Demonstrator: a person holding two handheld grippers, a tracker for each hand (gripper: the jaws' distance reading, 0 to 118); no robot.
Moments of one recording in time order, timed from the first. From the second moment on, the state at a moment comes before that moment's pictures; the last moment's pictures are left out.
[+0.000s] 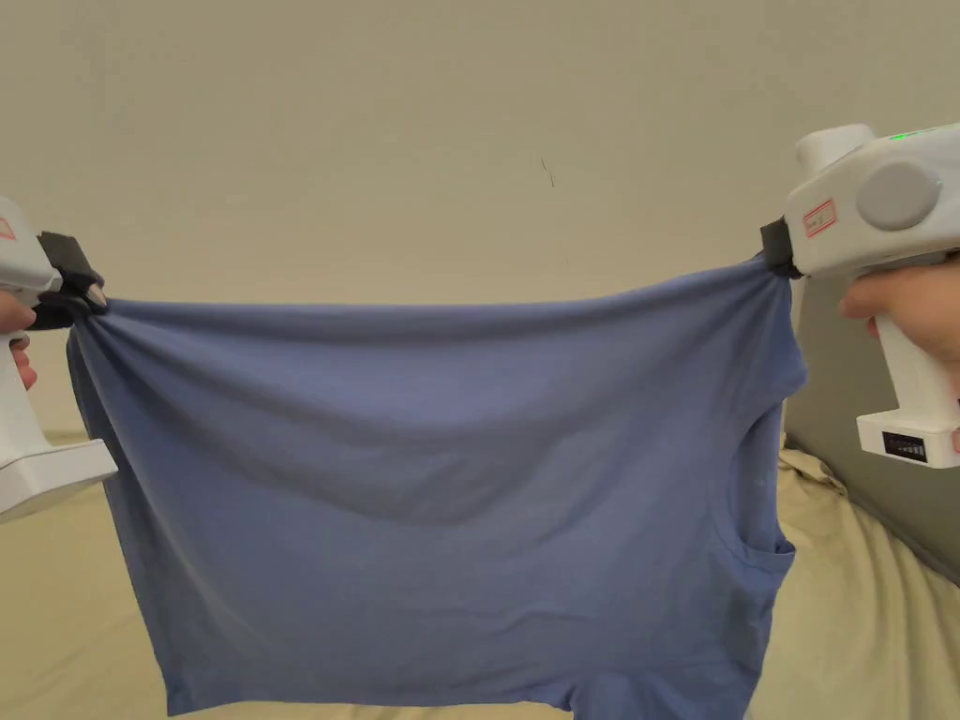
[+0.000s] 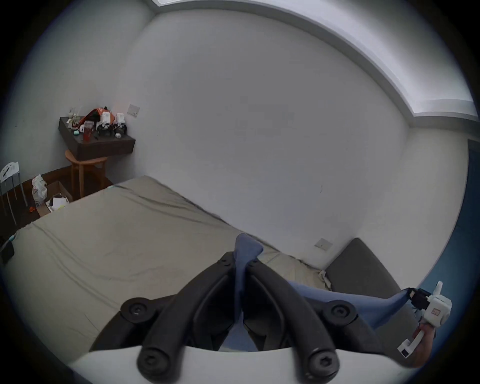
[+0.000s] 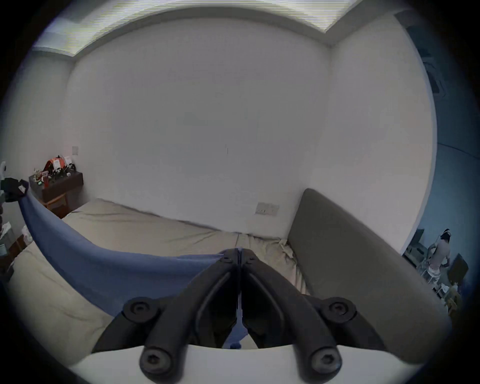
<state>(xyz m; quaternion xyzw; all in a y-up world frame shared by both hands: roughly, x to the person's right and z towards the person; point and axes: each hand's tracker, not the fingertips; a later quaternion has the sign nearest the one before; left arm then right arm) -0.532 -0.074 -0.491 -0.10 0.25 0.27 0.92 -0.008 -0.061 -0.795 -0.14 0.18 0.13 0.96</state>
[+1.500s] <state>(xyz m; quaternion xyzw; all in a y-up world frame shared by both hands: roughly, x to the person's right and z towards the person) -0.421 -0.423 -0.234 -0.38 0.16 0.34 0.85 0.174 -0.433 -0.484 -0.39 0.23 0.12 0.88</state>
